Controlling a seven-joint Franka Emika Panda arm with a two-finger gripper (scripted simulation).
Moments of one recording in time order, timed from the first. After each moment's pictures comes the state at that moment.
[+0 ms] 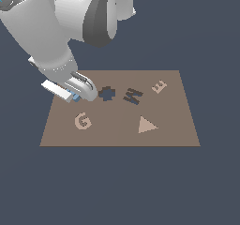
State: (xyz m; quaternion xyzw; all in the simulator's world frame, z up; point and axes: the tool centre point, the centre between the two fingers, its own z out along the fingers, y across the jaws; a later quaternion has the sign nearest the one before) arm -0.038 -0.162 0.031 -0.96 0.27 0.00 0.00
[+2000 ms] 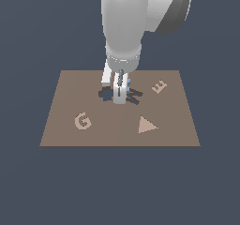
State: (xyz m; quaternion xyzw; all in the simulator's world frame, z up) arm -0.060 0.008 0.038 -0.67 0.74 0.00 0.00
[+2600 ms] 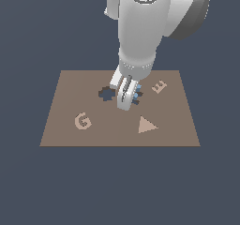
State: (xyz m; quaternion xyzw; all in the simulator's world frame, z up) arm -0.037 0.041 0.040 -0.58 0.82 0.00 0.00
